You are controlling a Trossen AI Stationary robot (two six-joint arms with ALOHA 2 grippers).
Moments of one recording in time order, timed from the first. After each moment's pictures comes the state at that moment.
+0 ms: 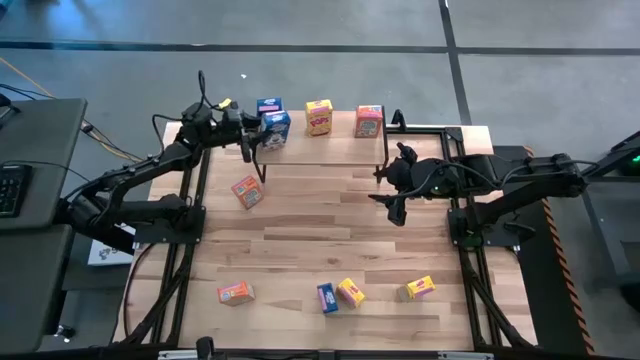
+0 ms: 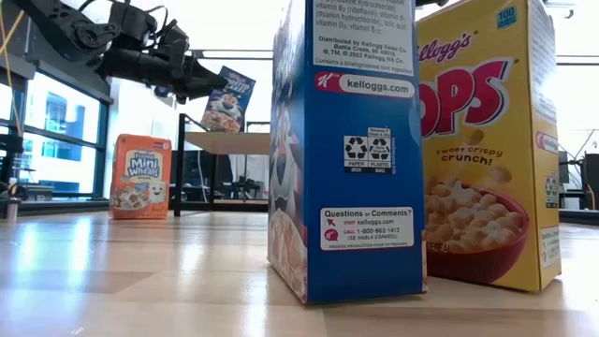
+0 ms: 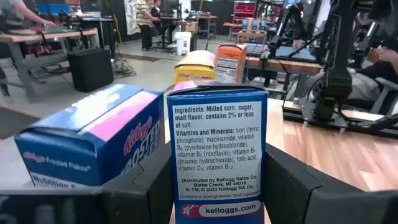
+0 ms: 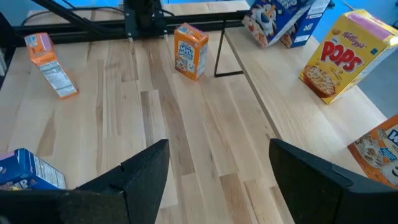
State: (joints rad) left arm 0.94 1.08 0.54 0.45 0.61 0.05; right arm 0.14 1.15 1.26 -0.73 0.35 0.16
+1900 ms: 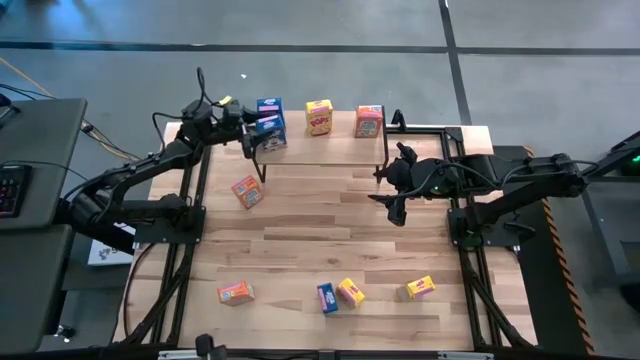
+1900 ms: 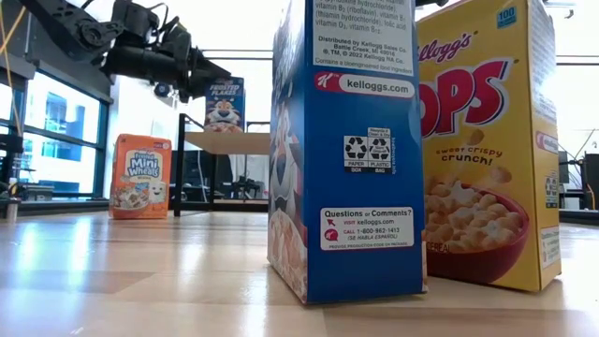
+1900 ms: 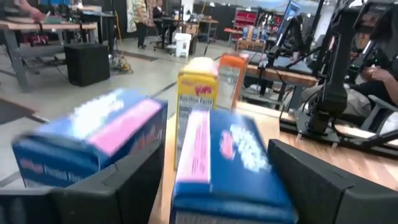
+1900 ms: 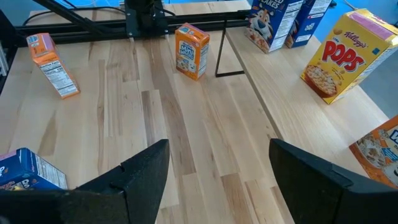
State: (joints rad) left arm 0.94 1.11 0.57 0.47 0.61 -0.04; right arm 0.14 1.15 1.26 -0.73 0.34 0.16
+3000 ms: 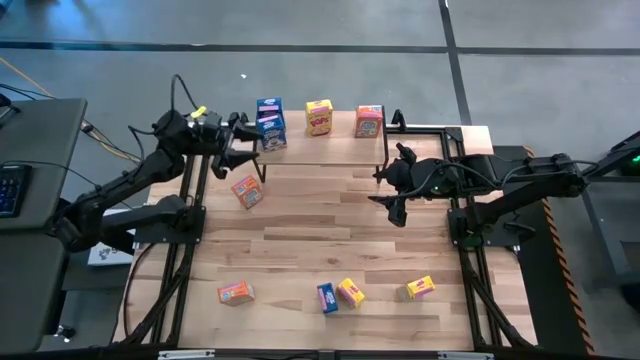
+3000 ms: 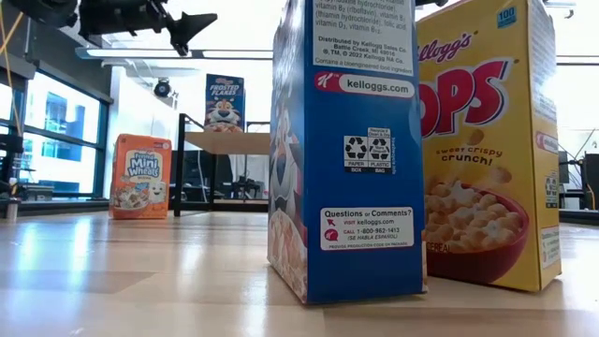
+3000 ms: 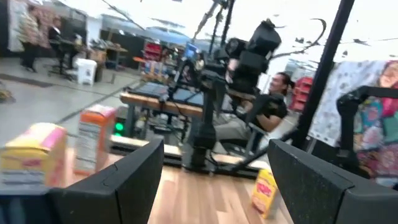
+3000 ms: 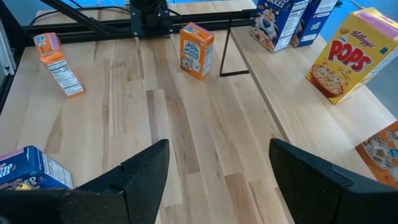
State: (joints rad) left arm 0.80 0.82 0.60 0.41 0.85 -0.33; right arm 0.14 1.15 1.26 -0.73 0.32 0.16
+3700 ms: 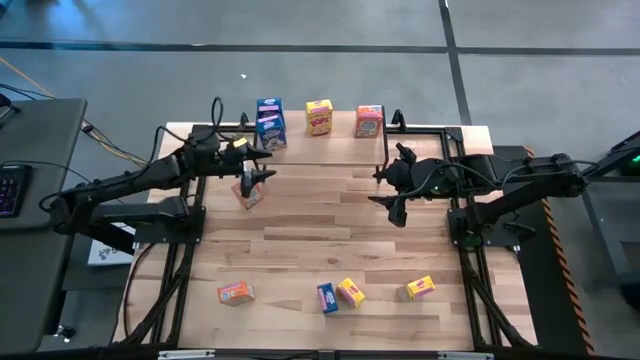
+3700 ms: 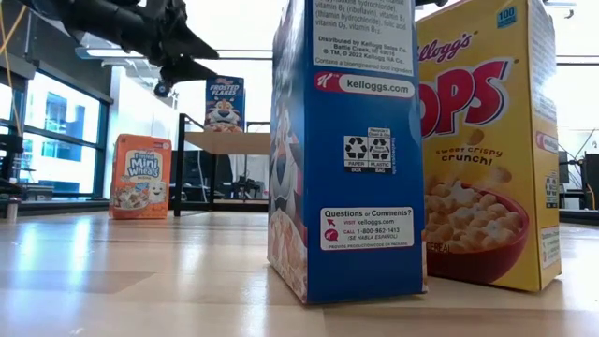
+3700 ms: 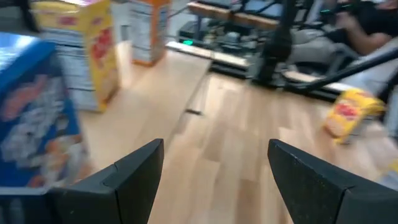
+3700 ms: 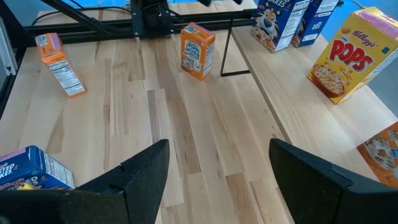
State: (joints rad) left arm 0.47 0.81 0.60 -0.08 0.22 -0.06; right arm 0.14 1.15 1.26 -0.73 0.32 0.16
